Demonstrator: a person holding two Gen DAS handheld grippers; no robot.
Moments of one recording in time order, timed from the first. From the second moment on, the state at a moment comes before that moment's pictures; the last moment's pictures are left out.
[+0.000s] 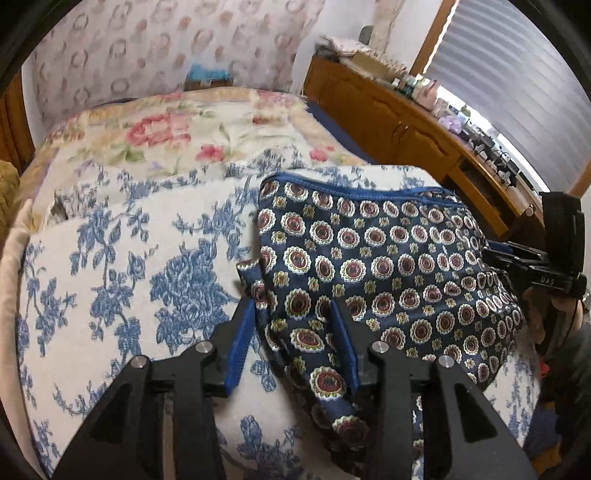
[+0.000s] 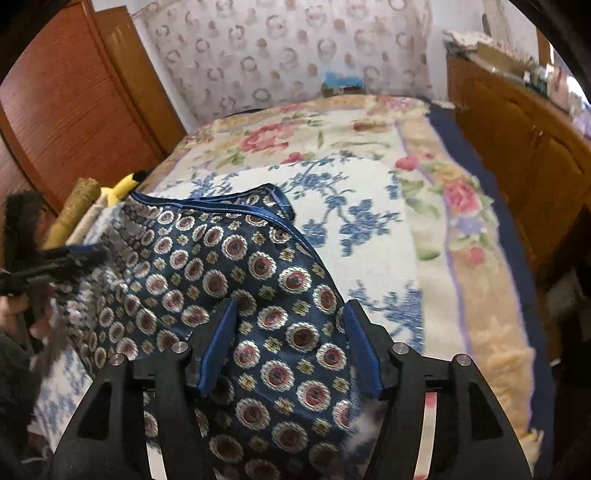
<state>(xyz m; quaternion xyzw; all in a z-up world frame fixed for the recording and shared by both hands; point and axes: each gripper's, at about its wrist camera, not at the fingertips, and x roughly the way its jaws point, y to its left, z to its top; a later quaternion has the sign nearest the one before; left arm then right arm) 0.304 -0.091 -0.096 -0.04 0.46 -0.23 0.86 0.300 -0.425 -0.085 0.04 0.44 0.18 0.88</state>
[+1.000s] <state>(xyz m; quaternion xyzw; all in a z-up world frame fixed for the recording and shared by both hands) 0.159 0.063 0.031 -0.13 0.26 -0.17 0.94 0.285 -0.234 0.022 -0.12 0.29 0.36 0.88</state>
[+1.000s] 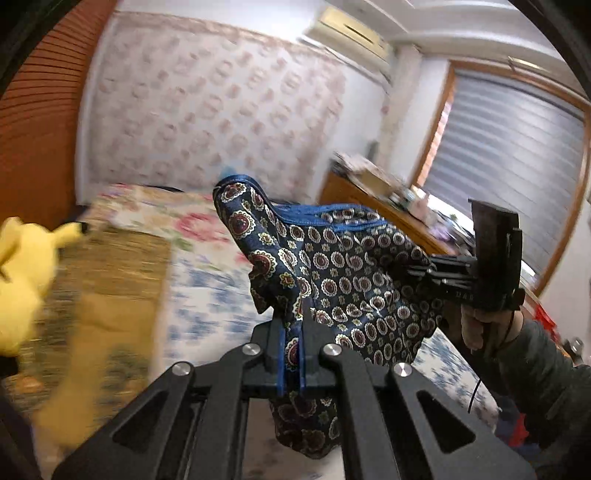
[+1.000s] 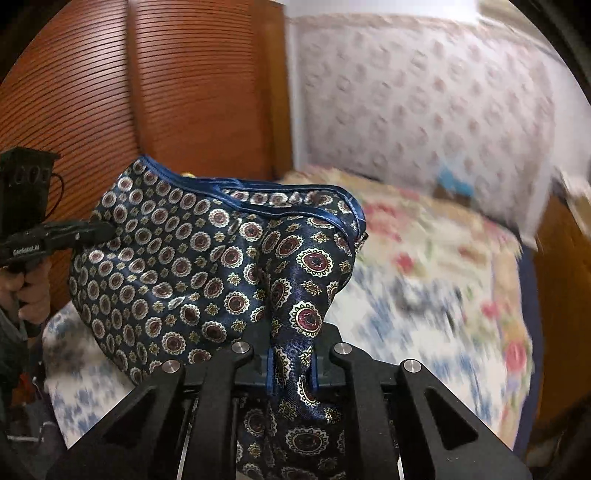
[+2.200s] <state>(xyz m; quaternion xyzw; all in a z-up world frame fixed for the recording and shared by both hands) 0.118 0.193 -0.039 -0.13 0.25 0.04 0.96 0.390 0.082 -0.016 -0.18 0.28 0.46 0.82</state>
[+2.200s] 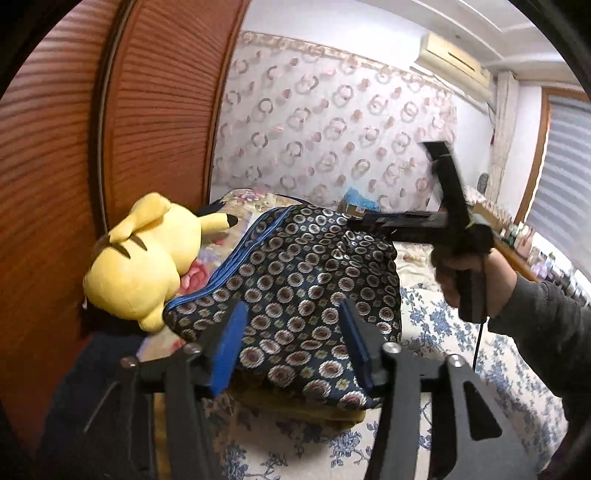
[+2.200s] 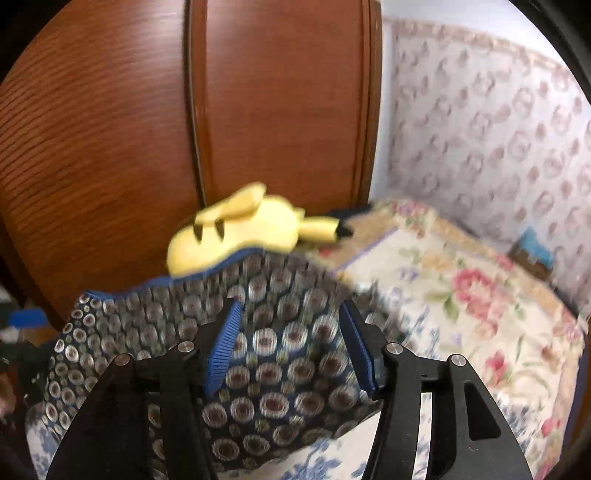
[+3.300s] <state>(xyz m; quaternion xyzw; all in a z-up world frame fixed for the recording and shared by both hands) 0.108 0.114 -0.027 -0.05 0.28 0.02 0.96 0.272 -0.038 0.009 -0.10 0.26 0.37 0.88</state>
